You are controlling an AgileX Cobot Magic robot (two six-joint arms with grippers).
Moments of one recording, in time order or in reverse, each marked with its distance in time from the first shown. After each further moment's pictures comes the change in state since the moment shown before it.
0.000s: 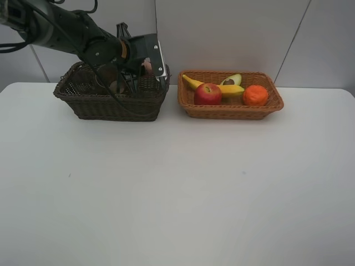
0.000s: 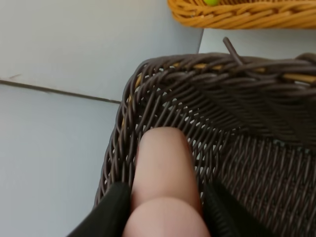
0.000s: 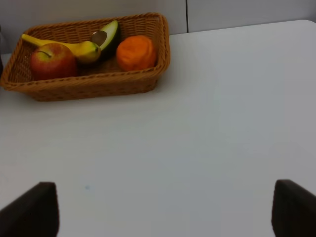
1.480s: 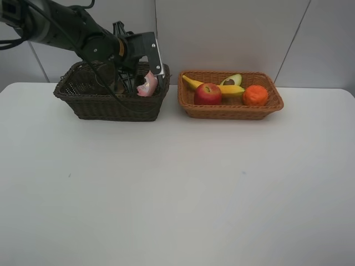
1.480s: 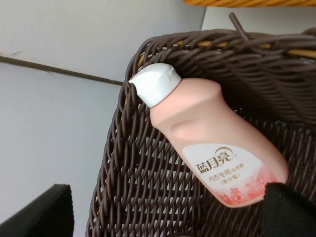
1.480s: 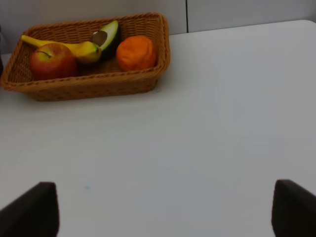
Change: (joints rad) left arm 0.000 -0.015 -0.002 0.001 0.053 -0.007; right arm 0.000 0.000 0.000 0.000 0.000 0.000
